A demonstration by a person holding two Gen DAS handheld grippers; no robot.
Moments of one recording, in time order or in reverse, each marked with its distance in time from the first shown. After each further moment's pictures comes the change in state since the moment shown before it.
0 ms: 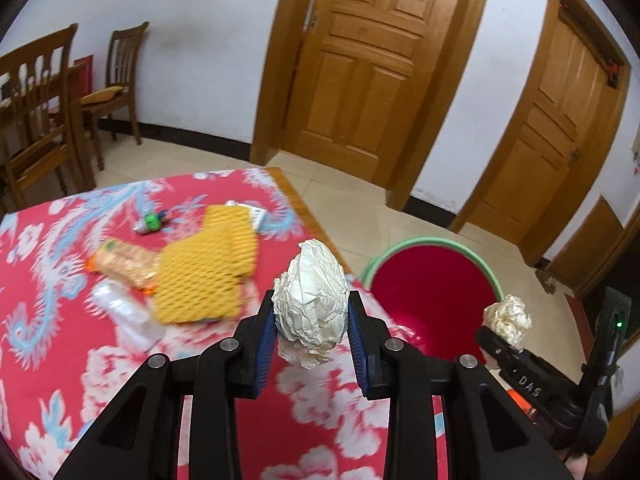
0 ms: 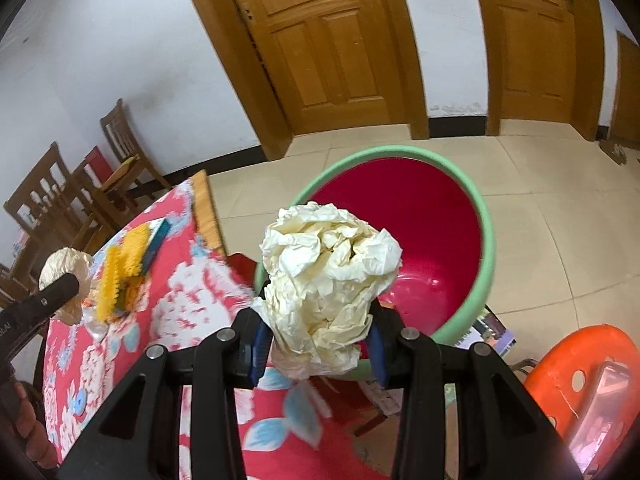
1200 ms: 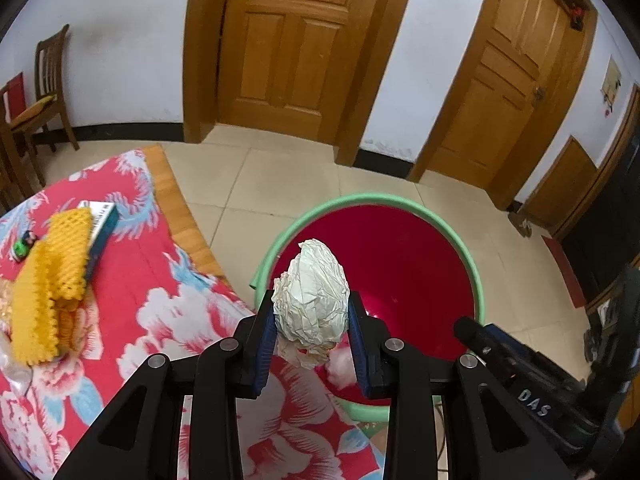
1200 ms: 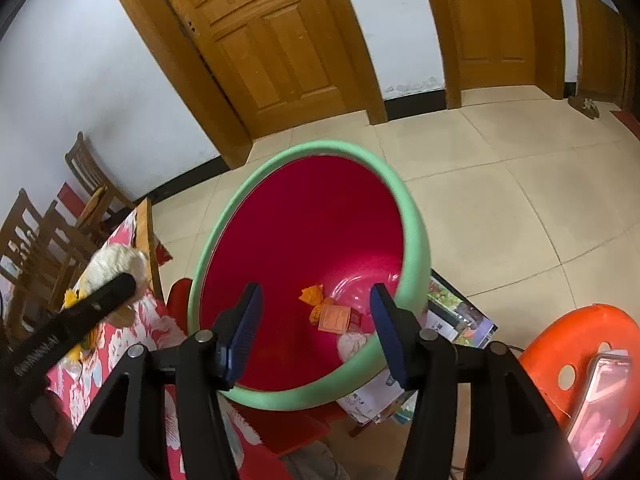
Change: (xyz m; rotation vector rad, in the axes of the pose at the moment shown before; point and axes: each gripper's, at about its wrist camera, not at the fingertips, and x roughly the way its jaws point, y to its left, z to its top) left arm 0.099 -0.094 -0.002 0.157 0.142 -0.125; right arm 0.010 -0.075 0.013 0.157 0.011 -0.064
